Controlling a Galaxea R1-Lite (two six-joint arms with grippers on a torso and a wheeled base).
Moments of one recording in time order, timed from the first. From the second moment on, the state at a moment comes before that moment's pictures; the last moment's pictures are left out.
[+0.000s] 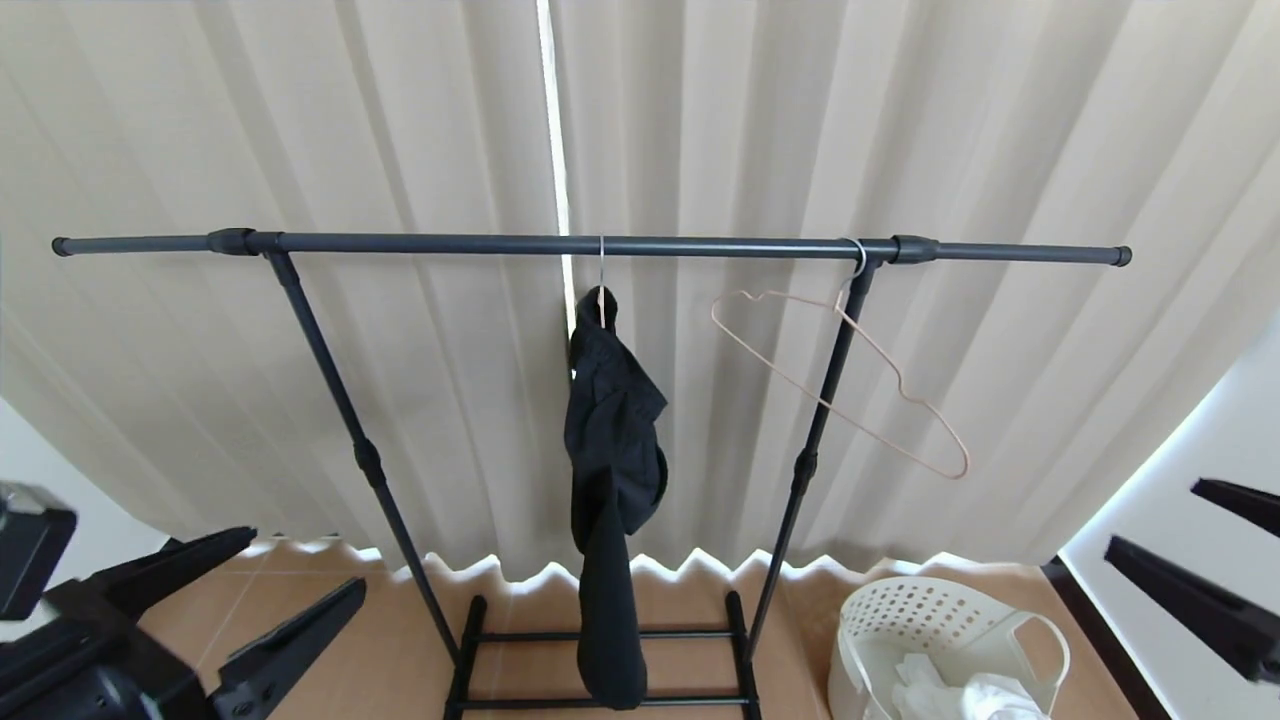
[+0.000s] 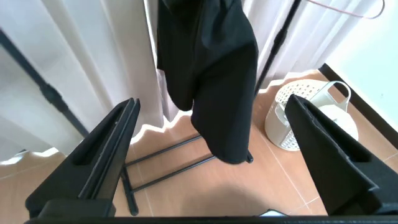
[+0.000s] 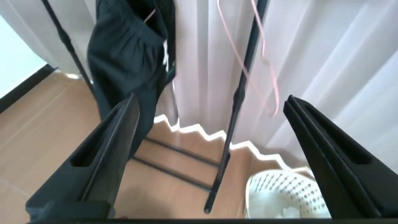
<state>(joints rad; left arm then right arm) -0.39 0.96 -0.18 -0.58 -0.01 0.03 0.12 0.85 -0.29 -0.39 0.27 -0.02</state>
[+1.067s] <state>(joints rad) -0.20 0.13 0.00 -0.02 0.01 0.05 0.06 0.07 -0.01 0.03 -0.04 -0.05</state>
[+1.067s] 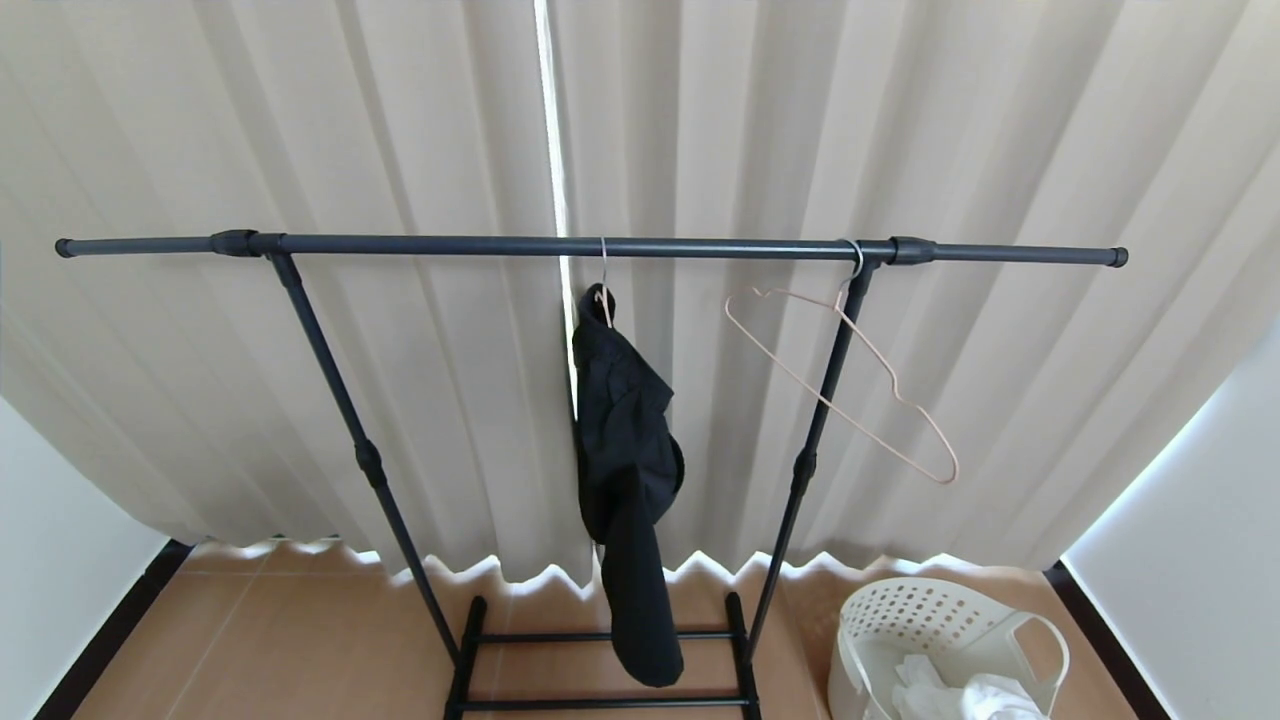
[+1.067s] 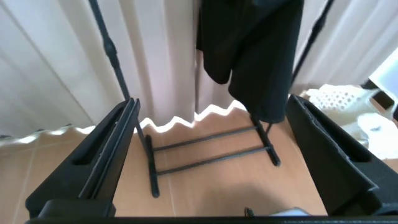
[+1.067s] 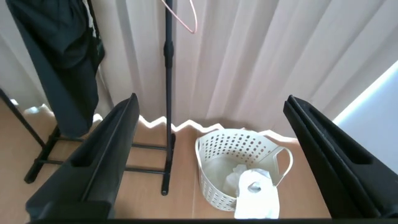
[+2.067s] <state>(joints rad) 0.00 0.00 0.00 -0.01 -0.04 0.00 0.00 0.00 -0.01 0.02 -0.03 0.01</state>
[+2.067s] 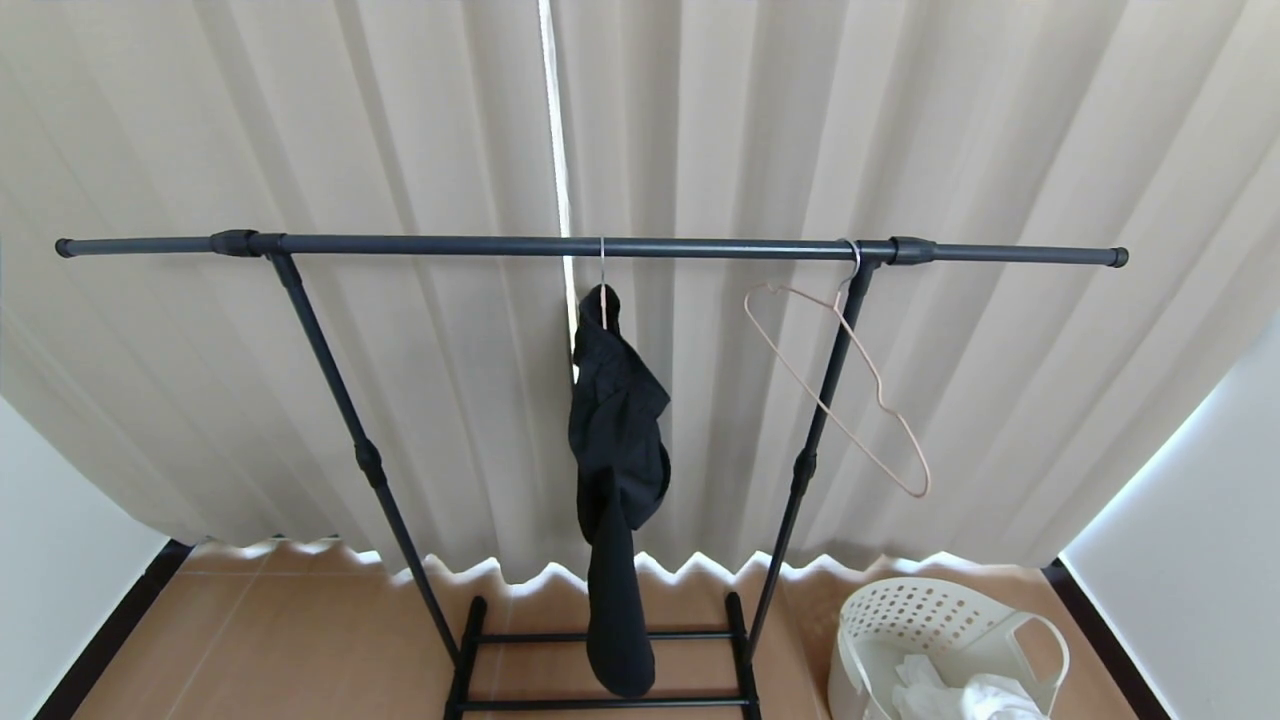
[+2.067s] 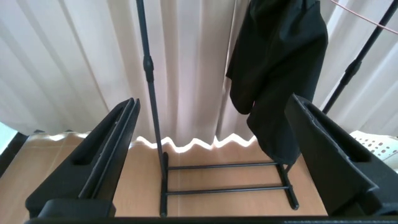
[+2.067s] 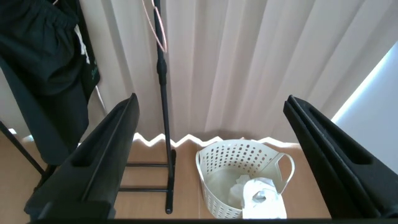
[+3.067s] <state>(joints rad) 0.00 0.00 0.00 -0.01 -0.04 0.00 0.00 0.00 -0.01 0.02 -0.02 0.00</state>
